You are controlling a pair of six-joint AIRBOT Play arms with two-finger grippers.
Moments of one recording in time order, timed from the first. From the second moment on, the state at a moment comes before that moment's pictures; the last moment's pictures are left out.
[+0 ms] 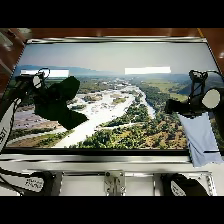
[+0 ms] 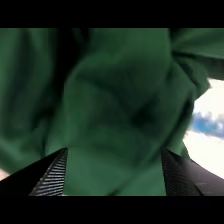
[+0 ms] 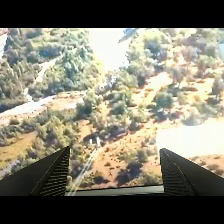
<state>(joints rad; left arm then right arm) -0.01 -1.64 1.36 1.66 -1.10 -1.88 0.03 -0.99 1.05 -1.52 1.27 1.73</state>
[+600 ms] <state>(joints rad) -0.07 -1.61 1.52 1.57 -1.07 -1.87 0.03 -0.99 1.05 -1.48 1.27 1.71</state>
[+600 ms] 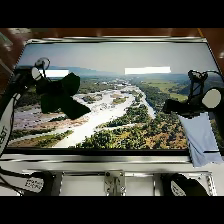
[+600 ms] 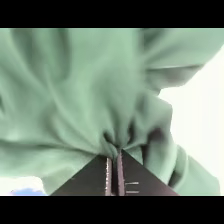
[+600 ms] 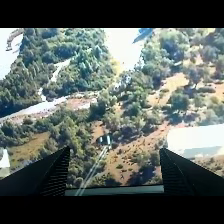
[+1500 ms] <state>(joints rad) -0.94 -1.34 1.47 1.54 -0.86 -2.09 0.03 -0.81 1.32 -1.81 1.53 1.52</state>
